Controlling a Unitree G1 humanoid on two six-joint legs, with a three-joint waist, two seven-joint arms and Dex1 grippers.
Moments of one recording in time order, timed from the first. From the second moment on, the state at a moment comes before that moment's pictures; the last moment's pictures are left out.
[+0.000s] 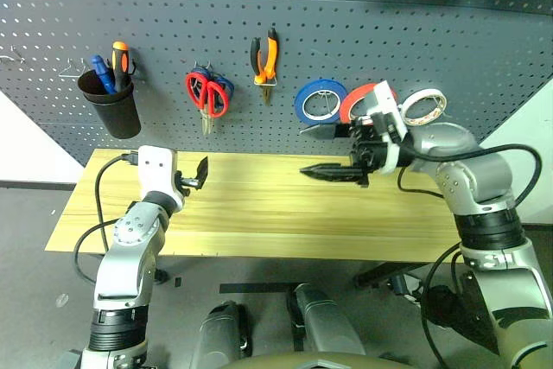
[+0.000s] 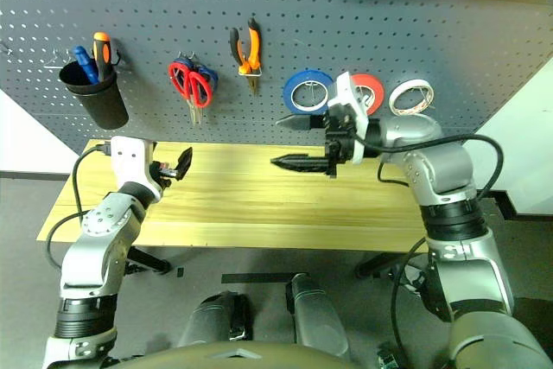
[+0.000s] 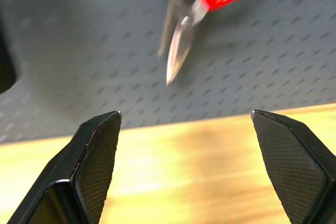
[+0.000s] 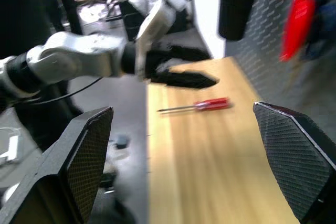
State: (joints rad) left arm -0.12 0.31 0.18 -0.28 -0.19 0.52 -0.19; right arm -0.62 -0.56 0.10 -0.09 0.58 0.66 1.20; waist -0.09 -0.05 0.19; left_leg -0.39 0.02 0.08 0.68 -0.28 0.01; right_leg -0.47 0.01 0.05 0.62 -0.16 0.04
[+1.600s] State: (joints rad) left arm -0.81 0.55 0.15 0.89 -0.11 0.60 -0.35; right arm -0.66 -0.42 0.25 0.12 0.29 0.50 1.10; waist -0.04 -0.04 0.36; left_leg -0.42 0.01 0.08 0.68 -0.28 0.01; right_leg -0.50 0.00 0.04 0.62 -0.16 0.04
